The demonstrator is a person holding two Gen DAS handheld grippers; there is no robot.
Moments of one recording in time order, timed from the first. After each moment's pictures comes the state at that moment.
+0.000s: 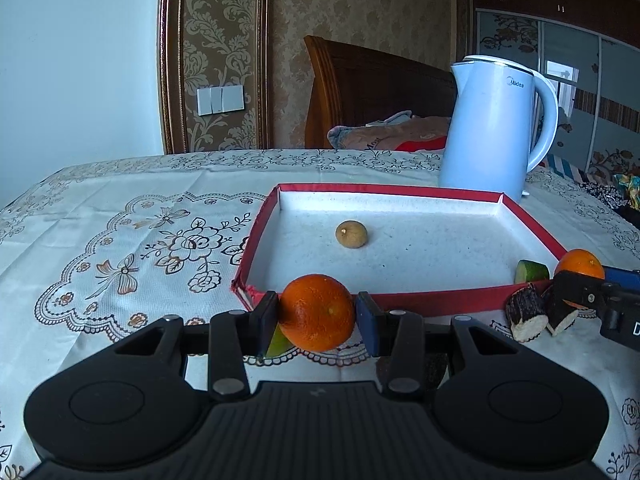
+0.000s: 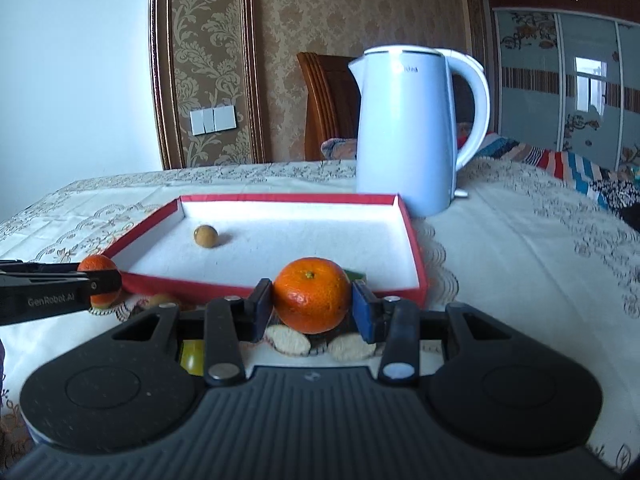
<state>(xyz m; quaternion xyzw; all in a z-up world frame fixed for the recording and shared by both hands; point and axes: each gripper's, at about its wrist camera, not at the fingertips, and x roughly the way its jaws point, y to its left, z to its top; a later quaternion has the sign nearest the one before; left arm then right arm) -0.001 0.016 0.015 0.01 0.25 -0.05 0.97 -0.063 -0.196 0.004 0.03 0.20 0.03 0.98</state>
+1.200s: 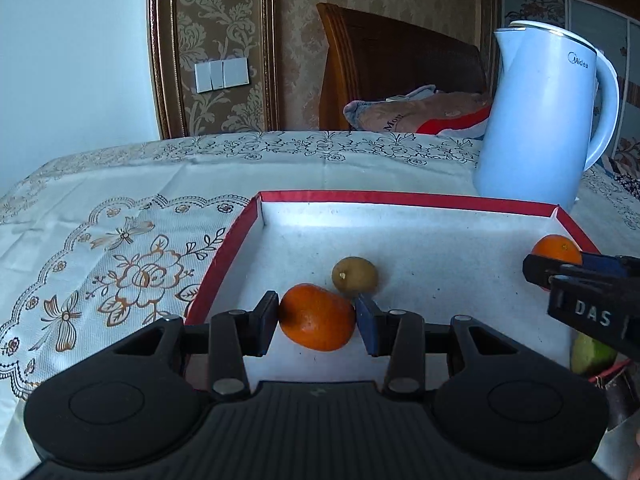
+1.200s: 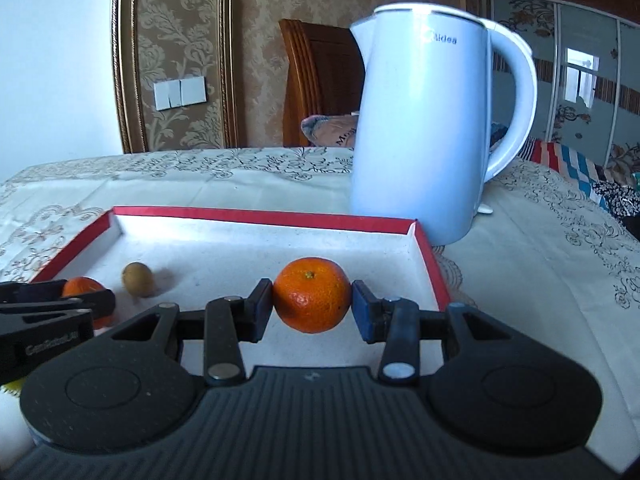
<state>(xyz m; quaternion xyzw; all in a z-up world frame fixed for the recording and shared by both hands) 0.101 -0.016 0.007 0.02 0.29 -0.02 0.96 0.072 -0.190 -0.002 0.01 0.26 -0.01 0.97</state>
